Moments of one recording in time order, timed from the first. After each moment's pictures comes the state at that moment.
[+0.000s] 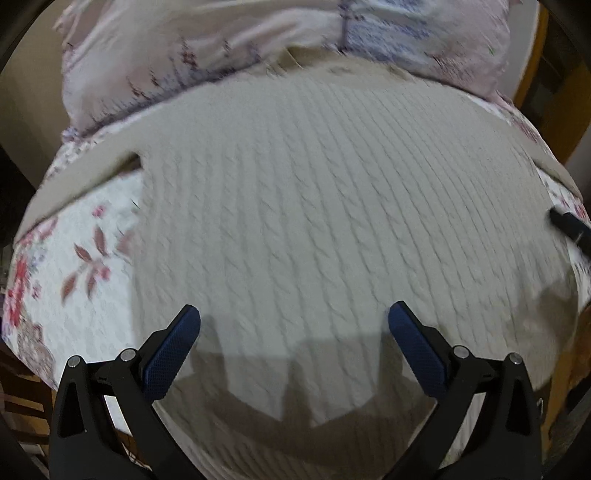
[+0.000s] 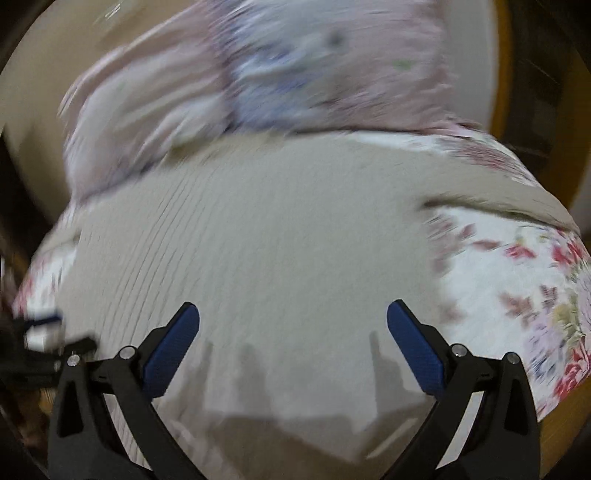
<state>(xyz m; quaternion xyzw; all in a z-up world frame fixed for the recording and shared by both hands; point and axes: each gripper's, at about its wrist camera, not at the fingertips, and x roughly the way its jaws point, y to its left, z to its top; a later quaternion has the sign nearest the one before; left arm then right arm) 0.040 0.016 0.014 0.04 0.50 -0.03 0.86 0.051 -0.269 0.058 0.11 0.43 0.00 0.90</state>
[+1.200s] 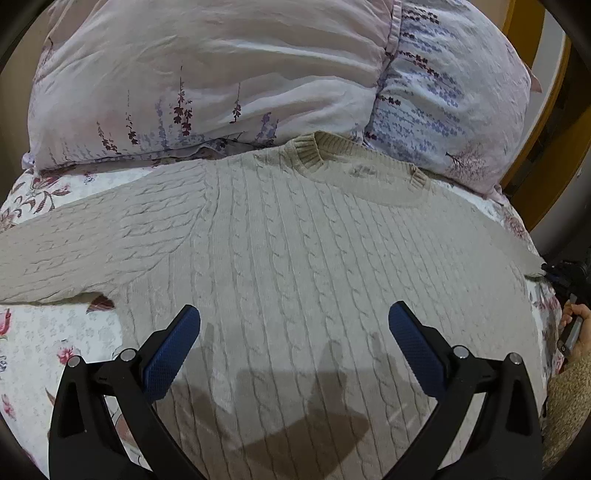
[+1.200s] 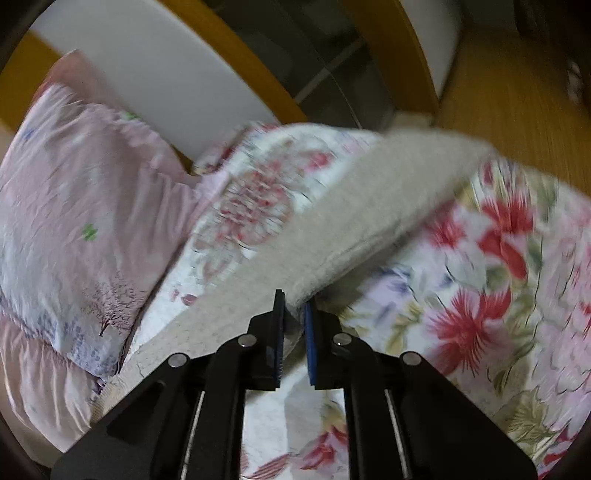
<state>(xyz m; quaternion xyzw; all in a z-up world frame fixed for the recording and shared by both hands) 0.156 0.061 0.034 -0.06 0.44 -0.10 0.89 0.125 -0.534 0.021 0.40 0.34 -0.25 0.81</state>
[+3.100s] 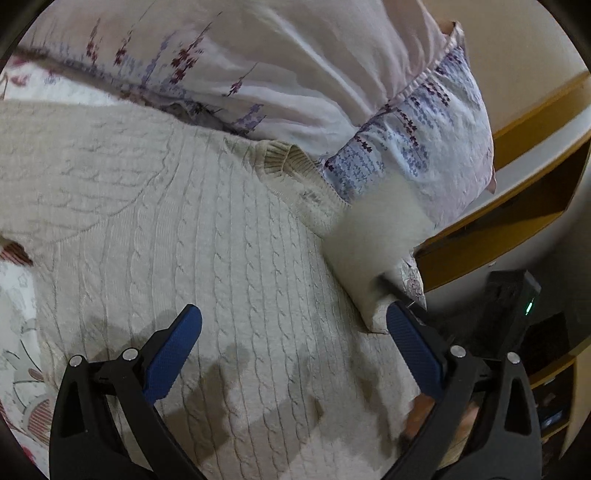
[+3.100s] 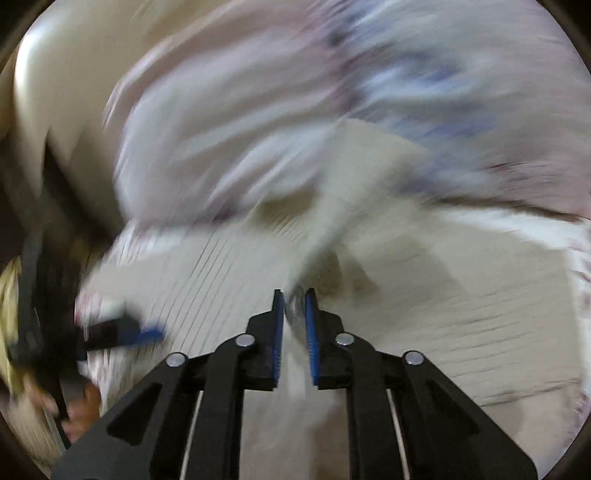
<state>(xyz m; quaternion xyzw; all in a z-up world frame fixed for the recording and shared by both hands) 0.180 0.102 0.018 -0.32 0.43 -0.23 0.81 0.211 -0.158 0.070 0.08 0.45 0.22 0.86</state>
